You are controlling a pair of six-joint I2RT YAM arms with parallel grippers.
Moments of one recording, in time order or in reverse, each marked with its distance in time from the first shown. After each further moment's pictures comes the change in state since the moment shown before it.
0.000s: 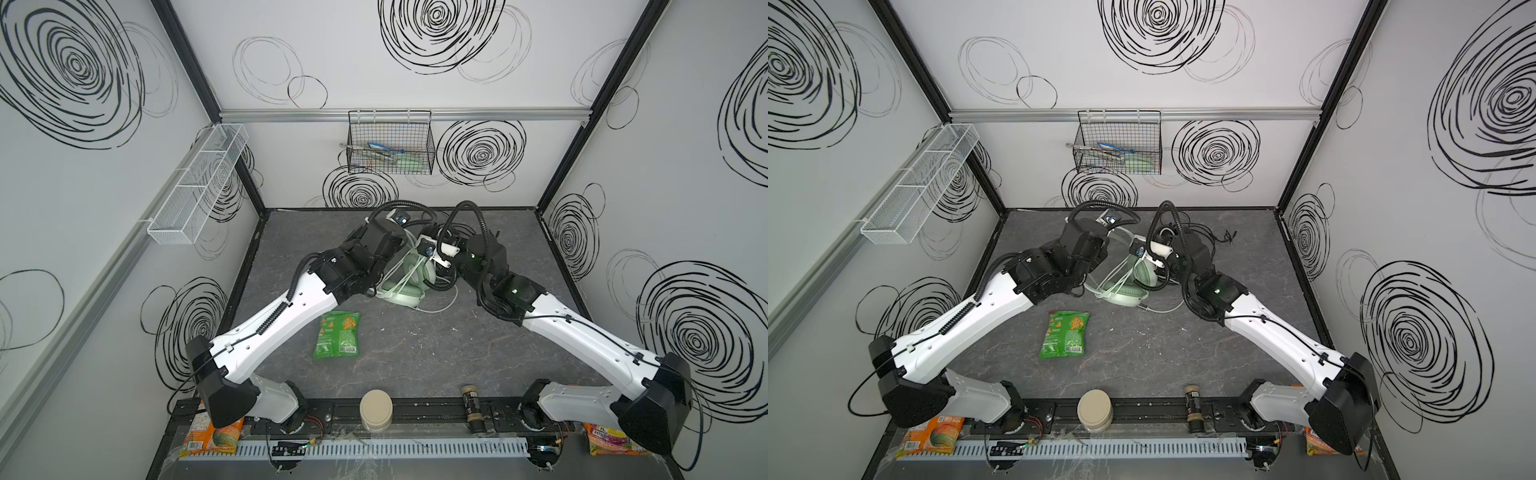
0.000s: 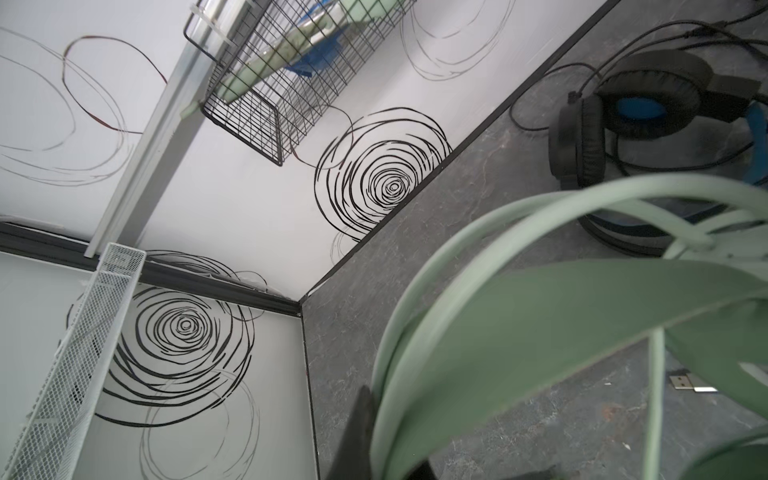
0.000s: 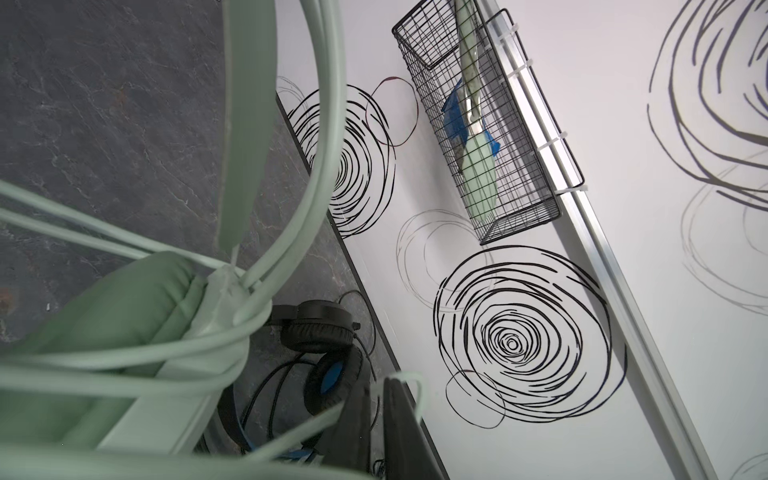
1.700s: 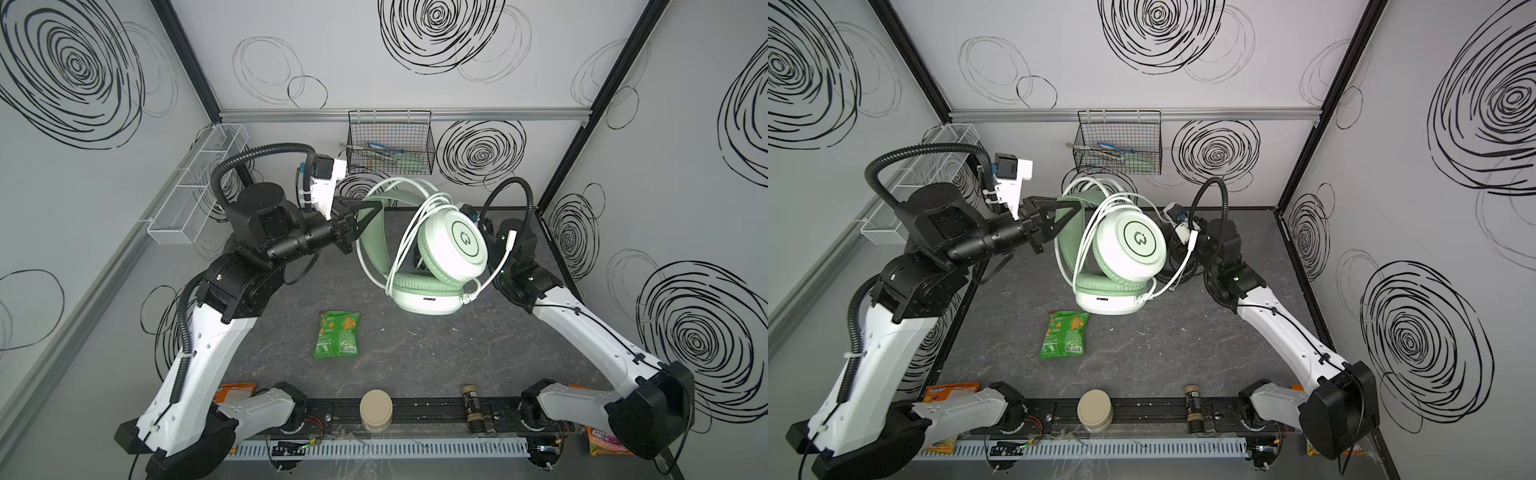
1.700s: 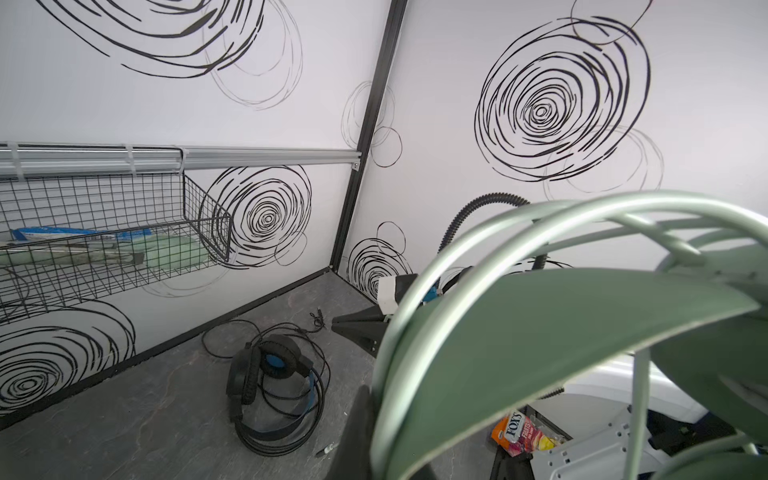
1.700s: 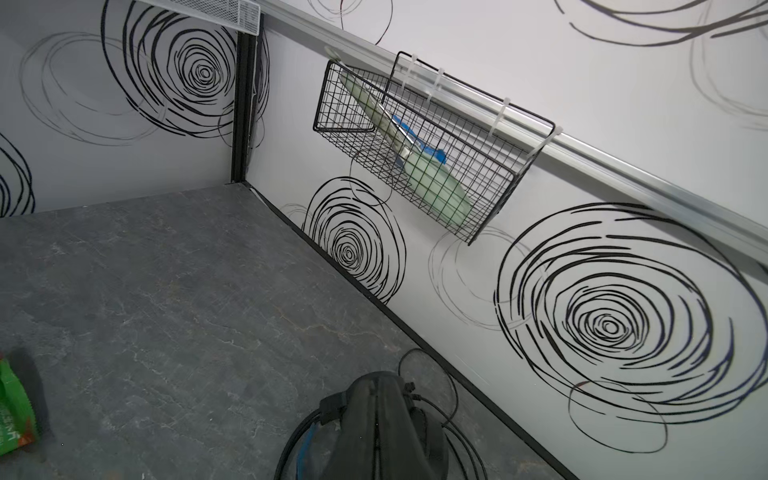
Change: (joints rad) left arm 0.319 -0.254 0.203 0.195 1.232 -0.556; right arm -0.238 -0.009 -0.023 0.179 -0.427 0.515
